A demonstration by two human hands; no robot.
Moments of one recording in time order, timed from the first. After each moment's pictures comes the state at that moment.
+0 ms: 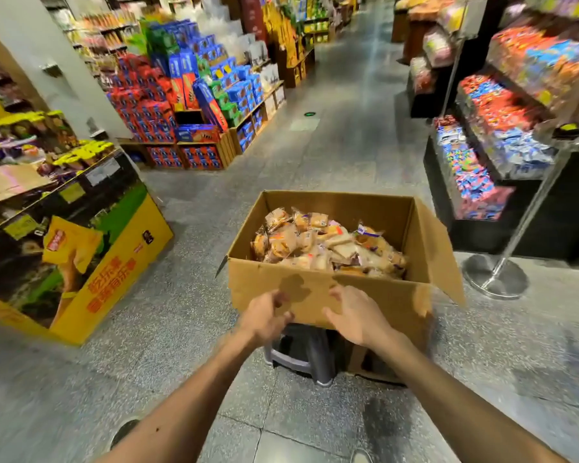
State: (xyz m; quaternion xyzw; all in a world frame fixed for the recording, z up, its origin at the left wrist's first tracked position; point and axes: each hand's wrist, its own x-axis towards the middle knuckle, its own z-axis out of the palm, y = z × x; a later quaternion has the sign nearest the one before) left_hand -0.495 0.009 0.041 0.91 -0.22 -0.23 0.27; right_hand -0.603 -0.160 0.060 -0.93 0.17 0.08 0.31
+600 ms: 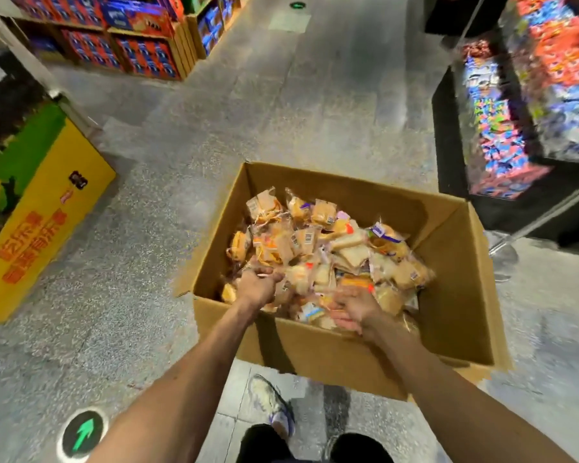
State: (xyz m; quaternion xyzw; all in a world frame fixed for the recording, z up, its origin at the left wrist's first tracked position) left_hand -0.199 -0.103 -0.077 0.80 0.10 -0.35 0.48; right_hand -0.325 -0.270 -0.079 -0.59 0.47 0.17 0.63
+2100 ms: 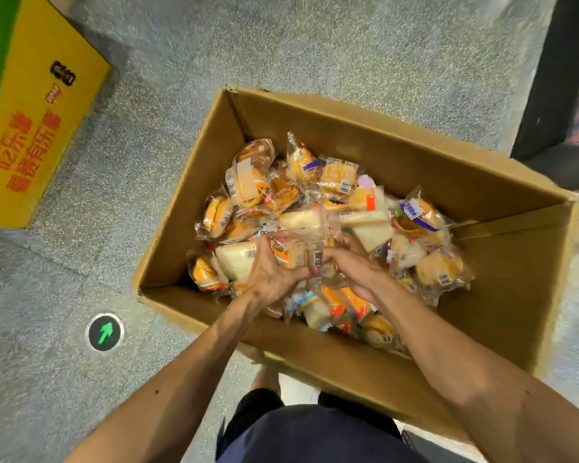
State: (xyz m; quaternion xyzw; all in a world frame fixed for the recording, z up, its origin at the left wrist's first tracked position) left_hand -0.167 -0.194 -0.158 0.83 0.07 -0.37 0.41; right_hand -0.205 -0.359 -0.155 -0.56 0.40 0.27 0.67
